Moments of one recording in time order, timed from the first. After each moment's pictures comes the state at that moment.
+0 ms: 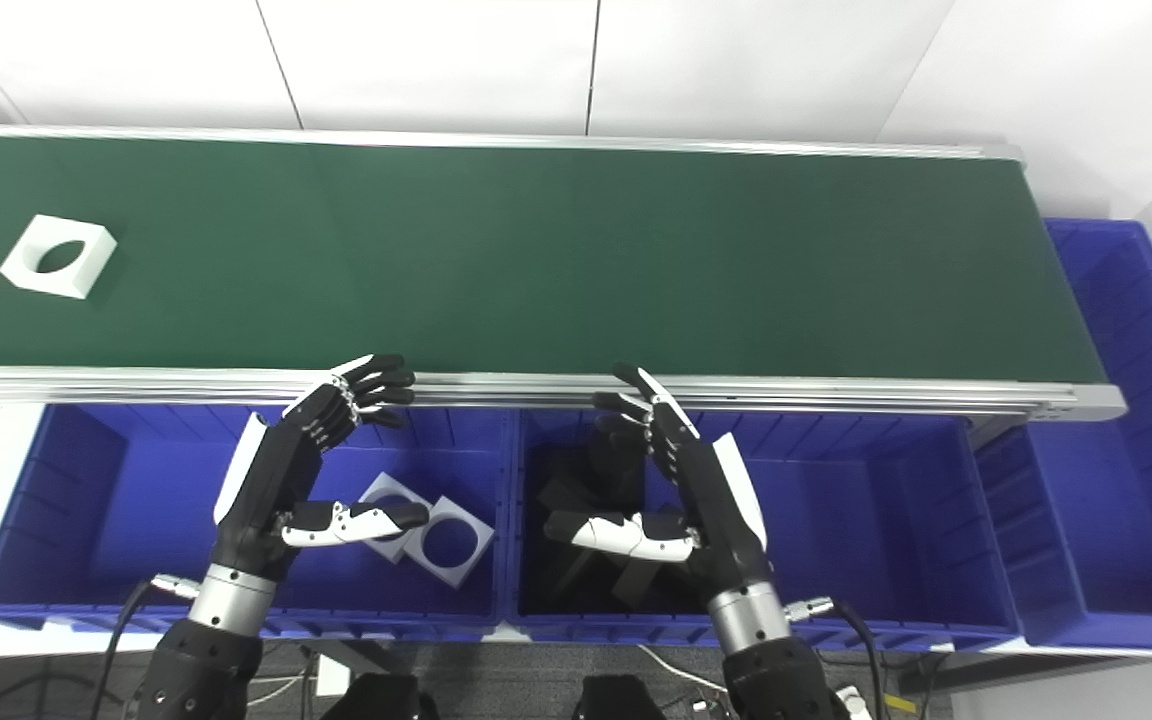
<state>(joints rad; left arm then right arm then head) 0.28 0.12 -0.27 -0.02 0.08 -0.45 0.01 0.35 -0.10 0.23 -0.28 -0.14 -0.01 0.08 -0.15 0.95</state>
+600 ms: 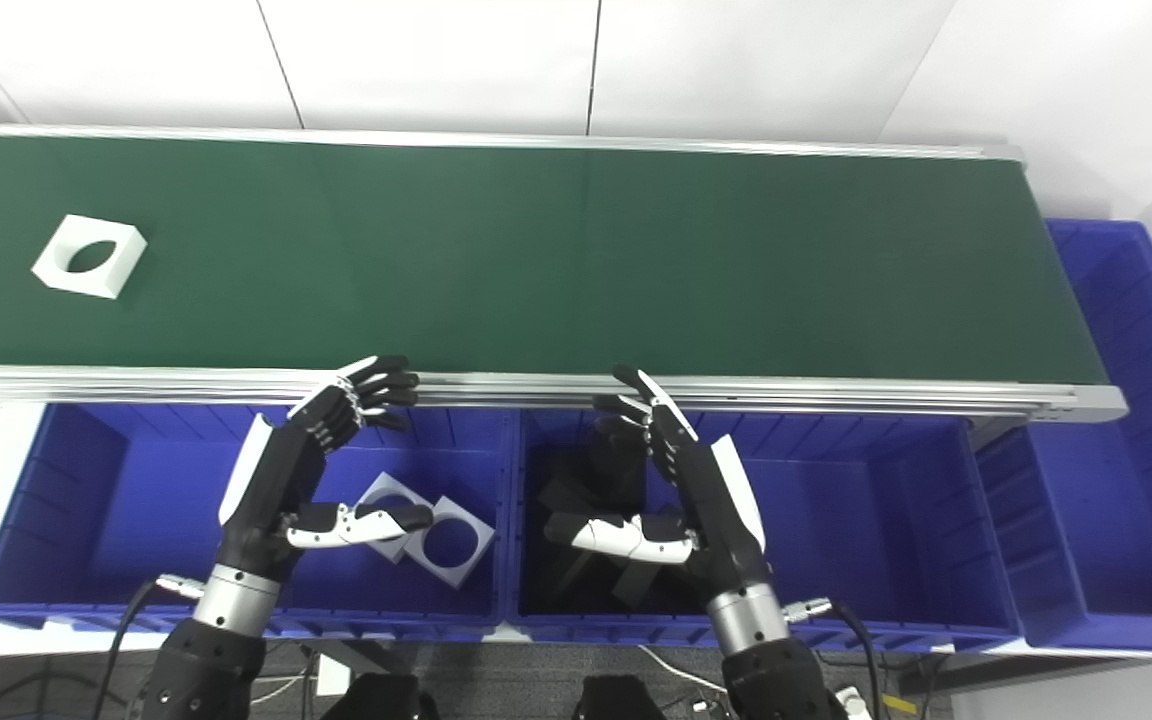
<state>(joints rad) 0.28 0.13 -0.31 0.00 0.10 -0.45 0.03 0.35 -0.11 0.23 -0.24 -0.14 -0.07 0.08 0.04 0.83</state>
